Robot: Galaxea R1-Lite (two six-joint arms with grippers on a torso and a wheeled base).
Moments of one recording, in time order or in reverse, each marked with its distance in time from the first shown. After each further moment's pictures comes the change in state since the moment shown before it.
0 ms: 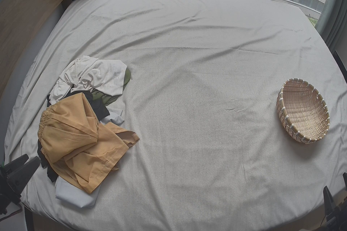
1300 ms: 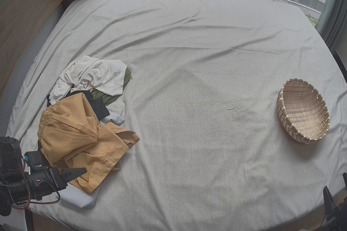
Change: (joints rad) left arm 0.187 0.676 0.154 -0.315 -0.185 -0.057; right arm 0.001 0.000 0.000 0.000 0.001 -0.003
